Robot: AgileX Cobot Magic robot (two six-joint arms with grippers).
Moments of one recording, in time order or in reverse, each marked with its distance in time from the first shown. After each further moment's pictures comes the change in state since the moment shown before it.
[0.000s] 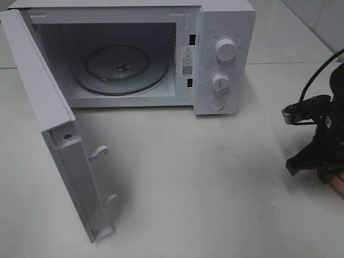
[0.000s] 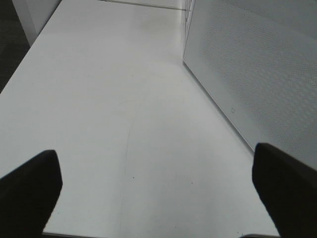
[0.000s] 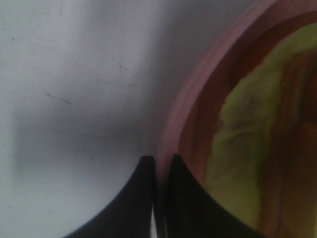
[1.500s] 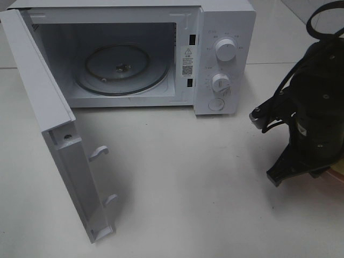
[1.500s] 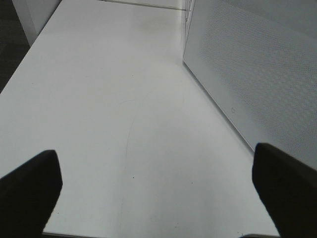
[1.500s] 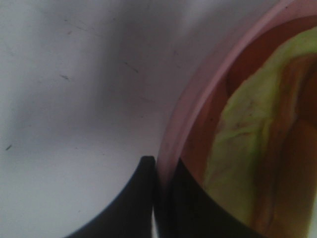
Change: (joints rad) left arm 0.000 0.000 0.000 0.000 0.000 0.000; right arm 0.344 -0.106 0.000 -0.200 0.228 0.247
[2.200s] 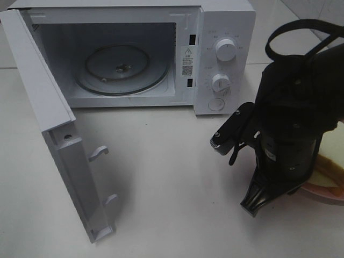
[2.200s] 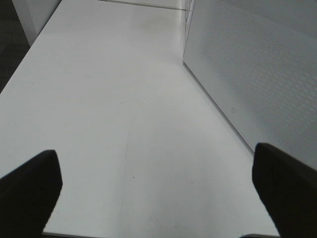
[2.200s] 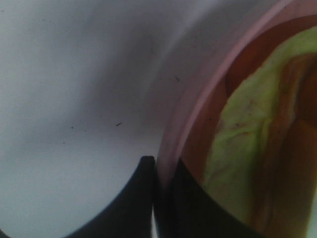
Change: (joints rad) left arm 0.000 0.000 0.000 0.000 0.000 0.000; right arm 0.260 0.000 0.000 0.026 0.041 -0.031
